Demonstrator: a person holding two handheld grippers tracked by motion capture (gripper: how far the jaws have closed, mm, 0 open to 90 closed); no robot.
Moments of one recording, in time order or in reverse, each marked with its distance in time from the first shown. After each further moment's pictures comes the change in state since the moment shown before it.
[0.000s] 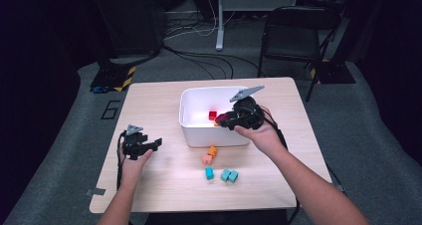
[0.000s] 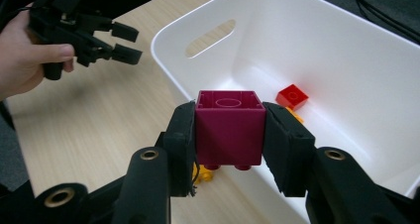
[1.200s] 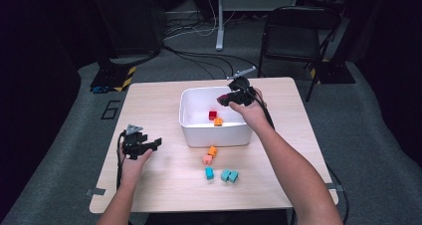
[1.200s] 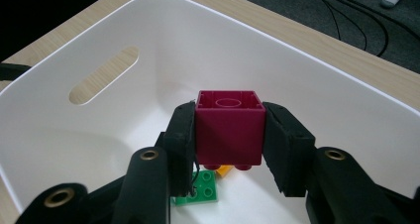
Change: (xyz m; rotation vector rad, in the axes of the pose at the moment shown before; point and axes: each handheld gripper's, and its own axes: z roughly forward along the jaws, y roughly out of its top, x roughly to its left) left arm 0.001 0.000 0.001 0.004 -0.002 -0.001; right arm -0.072 0.029 0.063 0.026 -0.126 0.130
